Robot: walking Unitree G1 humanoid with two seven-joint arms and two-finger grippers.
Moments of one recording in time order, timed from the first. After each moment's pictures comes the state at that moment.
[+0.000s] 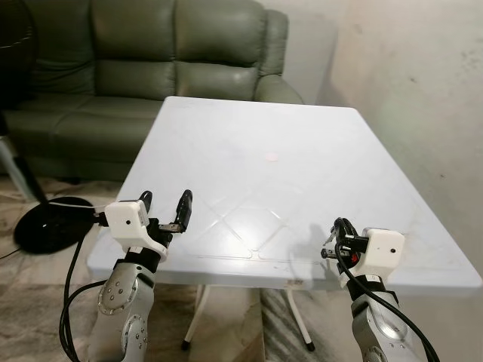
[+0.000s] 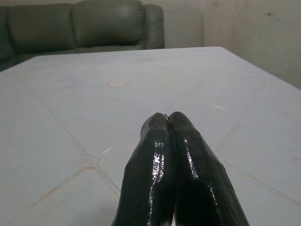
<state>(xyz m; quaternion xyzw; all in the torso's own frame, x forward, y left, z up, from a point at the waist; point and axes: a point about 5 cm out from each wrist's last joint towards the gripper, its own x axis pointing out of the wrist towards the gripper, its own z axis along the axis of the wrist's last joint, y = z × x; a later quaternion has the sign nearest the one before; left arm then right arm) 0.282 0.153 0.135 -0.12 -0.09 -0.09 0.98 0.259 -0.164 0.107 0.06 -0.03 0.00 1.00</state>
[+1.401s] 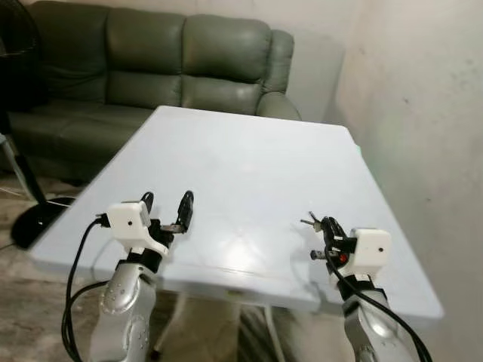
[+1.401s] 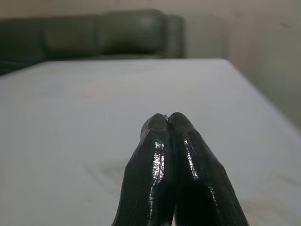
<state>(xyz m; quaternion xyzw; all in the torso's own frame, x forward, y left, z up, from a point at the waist) 0.280 0.141 0.127 -0.15 -0.08 -0.10 0.98 0.259 -0.160 0.103 0.06 -0.03 0.03 1.00</state>
